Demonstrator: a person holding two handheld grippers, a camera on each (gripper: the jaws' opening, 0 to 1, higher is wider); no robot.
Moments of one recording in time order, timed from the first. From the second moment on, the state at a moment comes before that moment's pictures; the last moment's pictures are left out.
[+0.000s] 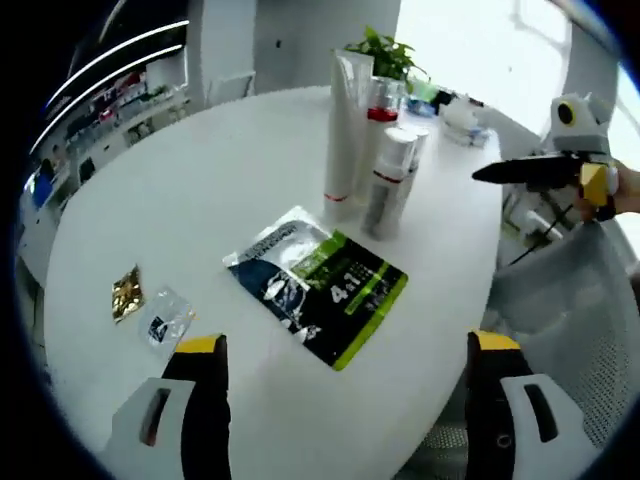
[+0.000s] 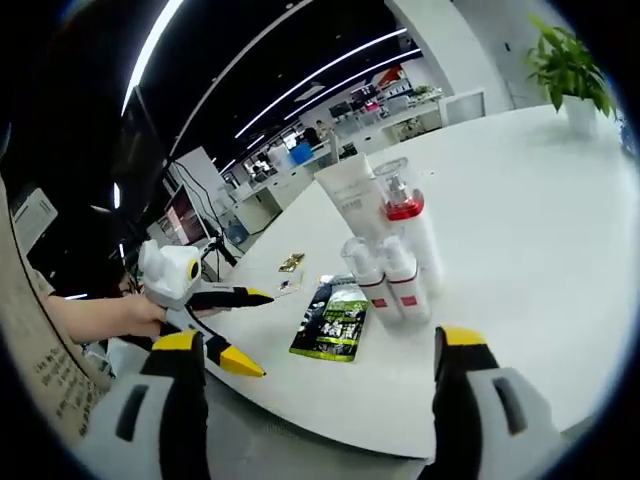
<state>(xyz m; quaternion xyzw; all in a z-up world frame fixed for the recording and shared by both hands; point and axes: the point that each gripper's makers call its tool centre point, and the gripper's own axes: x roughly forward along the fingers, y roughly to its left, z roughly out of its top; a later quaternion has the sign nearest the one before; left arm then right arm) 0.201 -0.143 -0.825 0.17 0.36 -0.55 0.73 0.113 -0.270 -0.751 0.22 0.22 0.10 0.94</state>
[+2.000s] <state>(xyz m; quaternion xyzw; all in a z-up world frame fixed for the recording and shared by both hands) 0.202 -0.036 -0.767 -0.03 0.35 -0.42 0.84 0.113 -0.253 -0.756 0.16 0.24 0.11 0.95</state>
